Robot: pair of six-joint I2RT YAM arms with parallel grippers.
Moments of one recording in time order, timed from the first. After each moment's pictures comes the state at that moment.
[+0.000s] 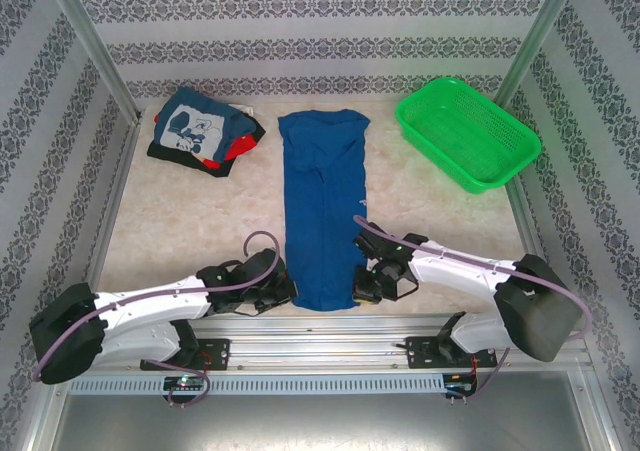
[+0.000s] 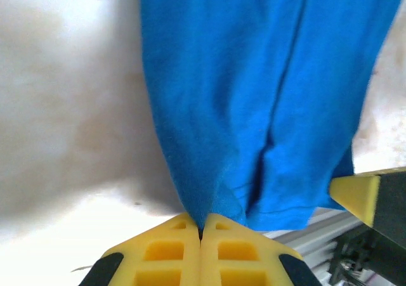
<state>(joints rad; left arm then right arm) -0.96 1.12 0.48 -0.28 0.08 -1.30 0.77 1.34 0.65 -0.67 -0.38 0.95</state>
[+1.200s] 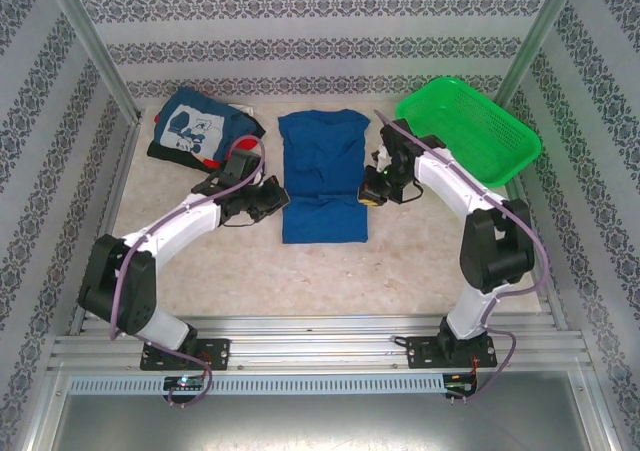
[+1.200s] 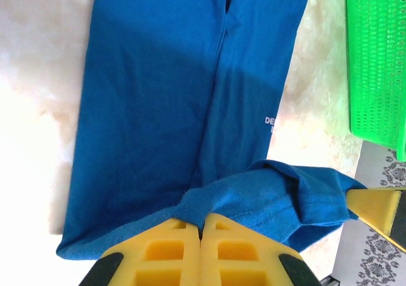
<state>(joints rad) -0.38 1.54 1.06 -0.37 0.34 -0.92 0.30 1.79 1.45 -0.96 -0.47 0.53</state>
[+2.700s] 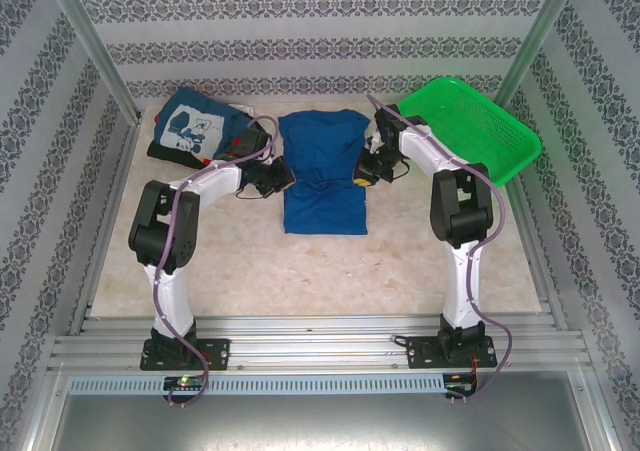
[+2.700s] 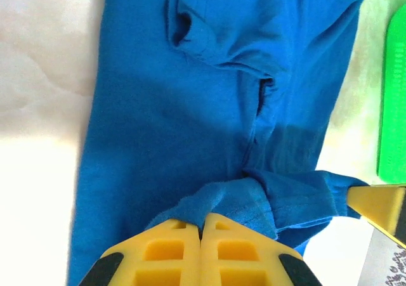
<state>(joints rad) -0.28 1.98 1.37 -0.32 0.43 -0.82 0.22 2.21 1.84 -0.99 -0.50 0.49</state>
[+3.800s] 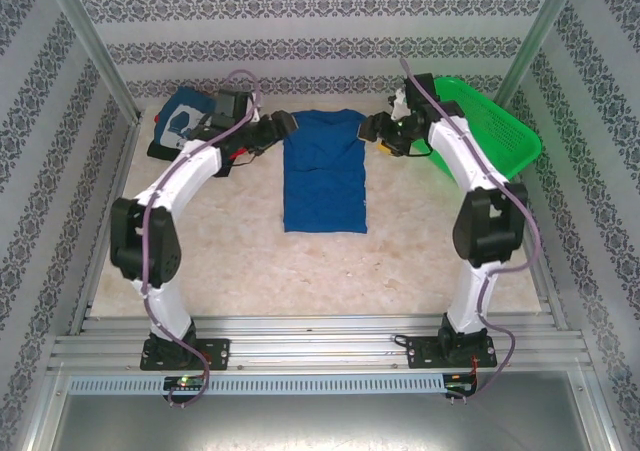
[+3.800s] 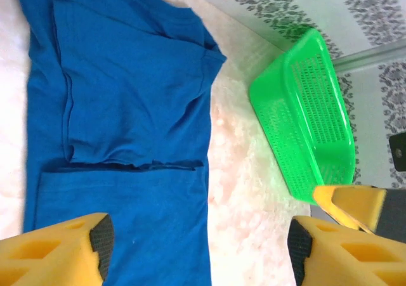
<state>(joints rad) -0.24 1.79 1.56 -0.43 0.42 -0.71 0.16 1.90 1.76 -0.84 -0.52 0.49</state>
